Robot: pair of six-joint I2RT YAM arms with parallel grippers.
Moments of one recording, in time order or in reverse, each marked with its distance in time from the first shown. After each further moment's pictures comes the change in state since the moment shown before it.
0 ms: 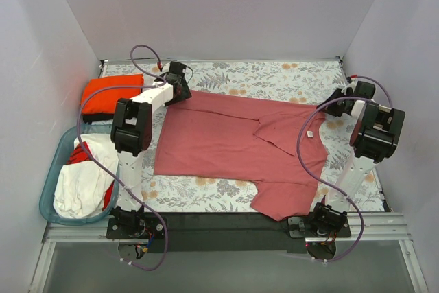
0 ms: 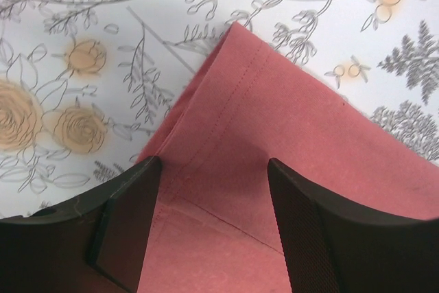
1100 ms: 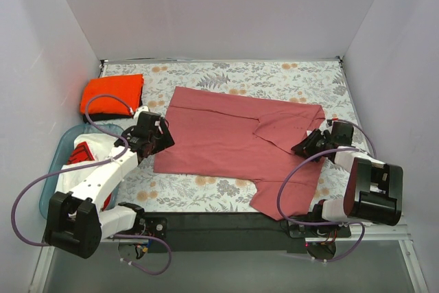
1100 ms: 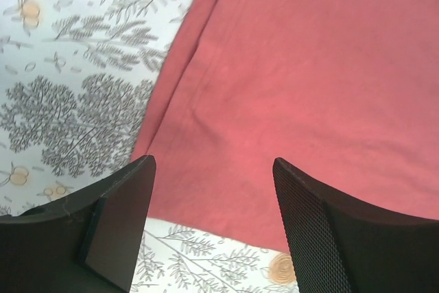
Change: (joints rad) left arm -0.053 -1.067 -0.929 -0.072 0.087 -0.097; right arm 0.162 -0.721 -0.791 -0.083 0.069 0.280
